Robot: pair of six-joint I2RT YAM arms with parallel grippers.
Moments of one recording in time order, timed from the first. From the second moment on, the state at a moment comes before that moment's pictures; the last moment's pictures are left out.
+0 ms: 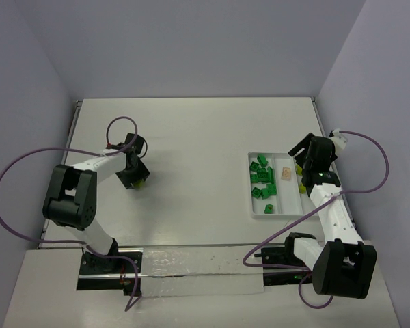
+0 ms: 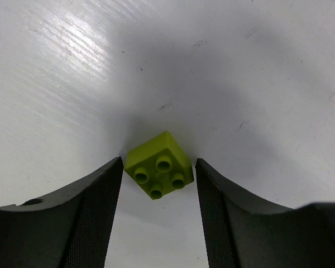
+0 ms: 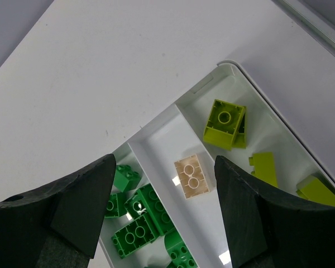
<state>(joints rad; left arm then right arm) -0.27 1.67 0.97 -0.61 -0.28 -0.86 -0.15 1.02 0.68 -0.18 0.22 0.59</state>
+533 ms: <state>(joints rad) -0.27 1.70 1.01 -0.58 -0.26 -0.86 -0.15 1.02 0.68 -0.19 0.21 0.58</state>
